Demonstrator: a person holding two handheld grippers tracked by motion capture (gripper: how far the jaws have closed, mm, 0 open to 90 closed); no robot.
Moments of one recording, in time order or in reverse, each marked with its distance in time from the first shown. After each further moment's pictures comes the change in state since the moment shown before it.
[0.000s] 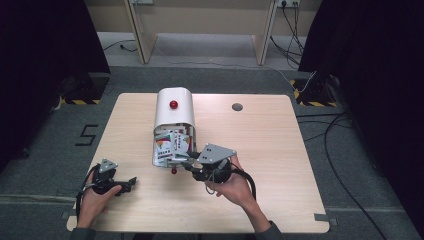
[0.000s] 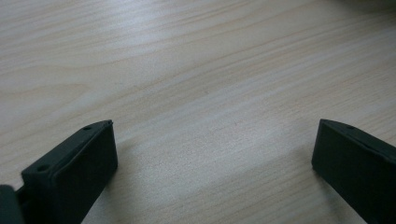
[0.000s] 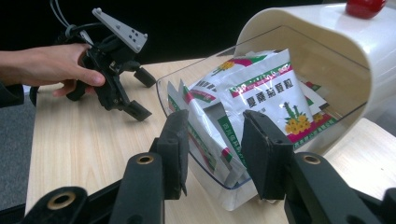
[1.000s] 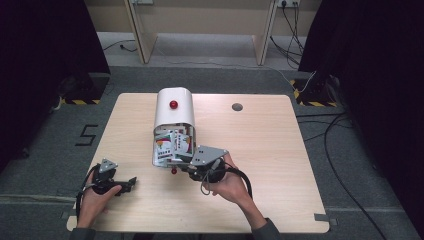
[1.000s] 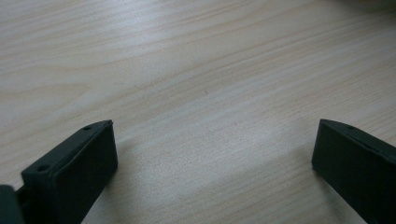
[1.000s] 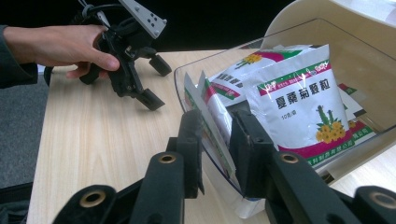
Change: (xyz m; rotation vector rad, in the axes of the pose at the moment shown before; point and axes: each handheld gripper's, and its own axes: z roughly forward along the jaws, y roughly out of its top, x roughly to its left) left arm 0.000 0.000 0.000 0.000 0.000 0.000; right arm 0.002 -0.001 0.014 0.038 0.070 -0.069
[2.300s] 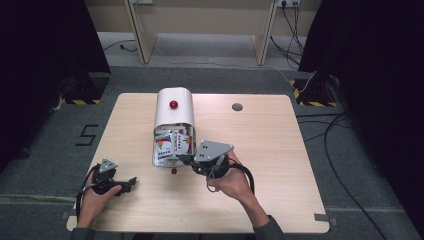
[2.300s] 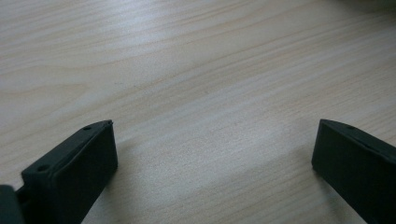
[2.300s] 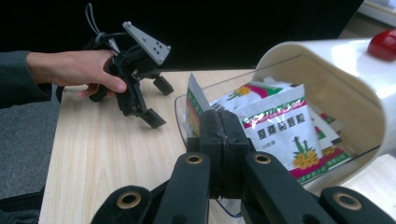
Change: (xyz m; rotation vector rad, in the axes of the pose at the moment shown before) left arm 0.000 0.000 0.000 0.000 0.000 0.001; right arm -0.006 0.017 -0.019 -0.059 0.015 -0.024
